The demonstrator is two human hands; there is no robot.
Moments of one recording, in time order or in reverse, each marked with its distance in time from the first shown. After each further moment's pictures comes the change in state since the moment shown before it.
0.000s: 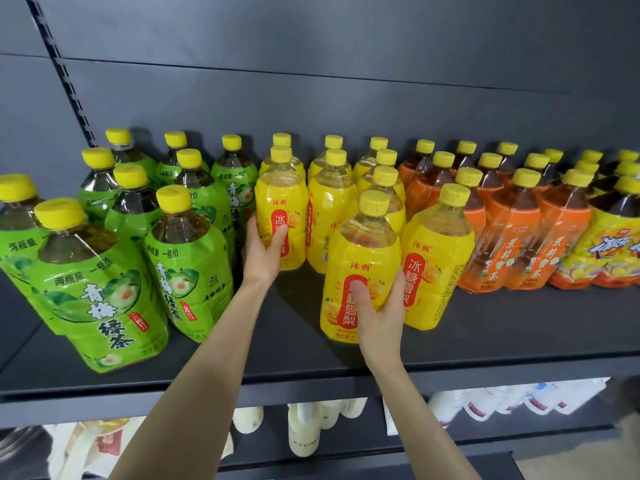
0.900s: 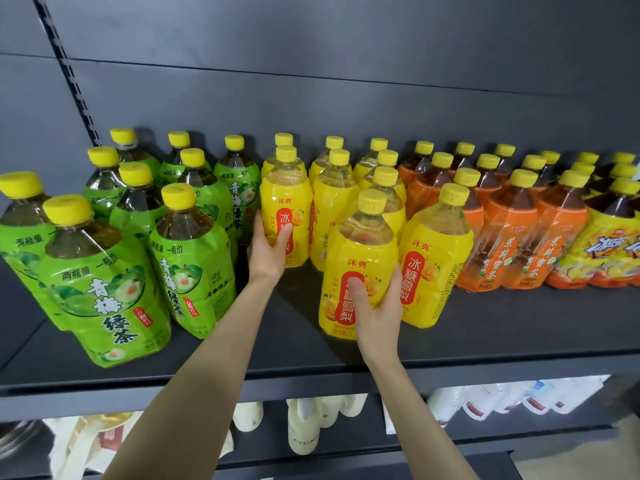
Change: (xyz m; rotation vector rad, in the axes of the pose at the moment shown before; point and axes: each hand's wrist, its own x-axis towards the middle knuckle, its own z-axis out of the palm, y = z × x) left_hand 0.001 -0.002 0.005 0.080 -0.004 -0.024; right_hand -0.002 -0.003 0.003 0.001 -0.003 -0.017
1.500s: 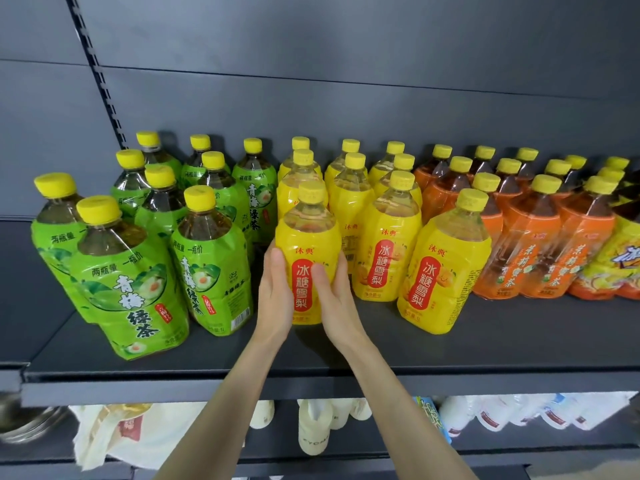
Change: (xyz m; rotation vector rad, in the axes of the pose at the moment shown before) left_hand -0.090 0.018 -0.027 -0.369 -0.047 0.050; right_hand 0.002 -0.005 0.055 -0.006 -0.447 0.159
